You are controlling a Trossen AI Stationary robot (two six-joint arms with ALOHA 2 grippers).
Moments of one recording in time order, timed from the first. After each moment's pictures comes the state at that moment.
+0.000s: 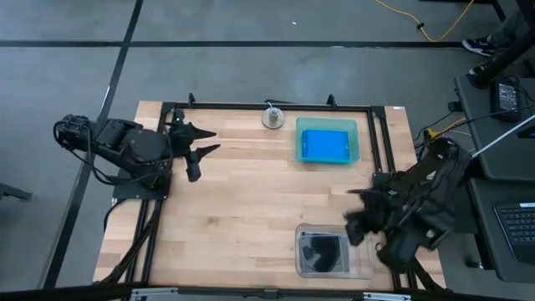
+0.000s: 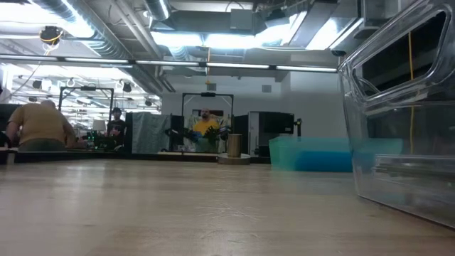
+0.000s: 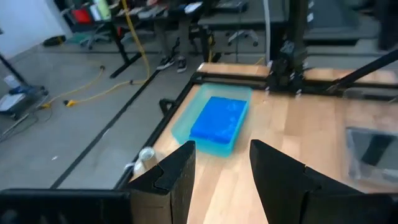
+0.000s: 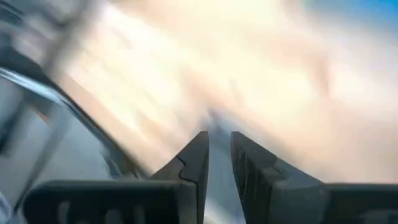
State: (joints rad) left arm -0.35 1.04 1.42 -0.86 -0.73 -0.20; right arm 0.92 1.54 1.70 -1.53 0.56 1.97
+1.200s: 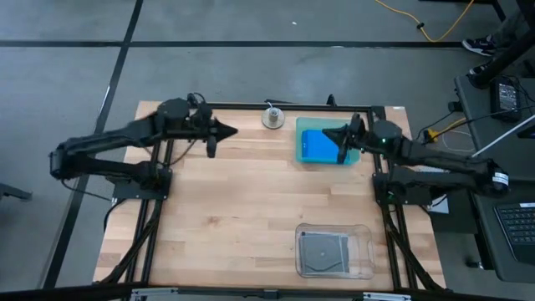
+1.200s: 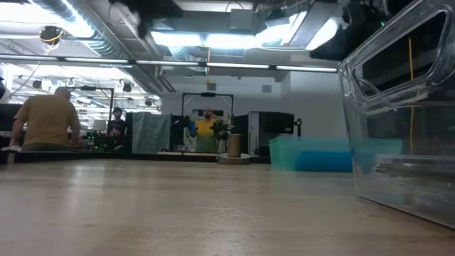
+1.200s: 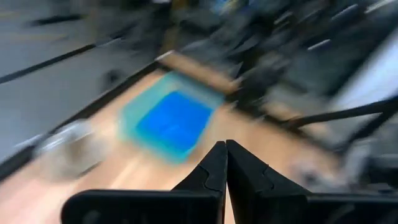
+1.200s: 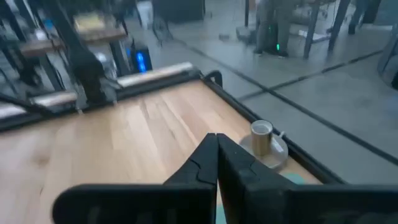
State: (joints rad) left arm 0.32 0.93 0.93 -0.30 0.09 -0.33; right arm -0.36 0.73 0.51 0.04 0.04 0.10
